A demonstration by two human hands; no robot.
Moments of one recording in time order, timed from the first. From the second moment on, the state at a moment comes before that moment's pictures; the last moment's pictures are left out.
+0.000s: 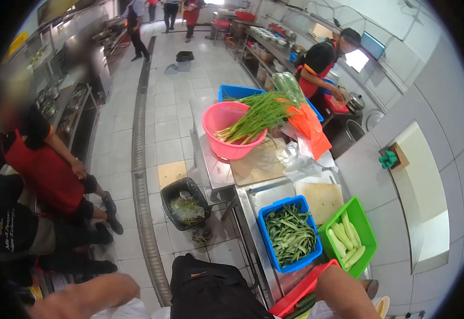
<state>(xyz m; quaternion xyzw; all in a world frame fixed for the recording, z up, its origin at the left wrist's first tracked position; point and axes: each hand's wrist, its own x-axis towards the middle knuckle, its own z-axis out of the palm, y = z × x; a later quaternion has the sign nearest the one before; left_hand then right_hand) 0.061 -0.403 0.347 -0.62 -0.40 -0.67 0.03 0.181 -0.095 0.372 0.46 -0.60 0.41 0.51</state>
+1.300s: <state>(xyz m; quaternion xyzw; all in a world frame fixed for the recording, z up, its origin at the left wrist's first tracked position) 0.033 -0.330 0.225 -0.27 0.11 -0.86 -0.41 0.055 -0.145 0.151 -0.09 -0.70 0.70 0.06</state>
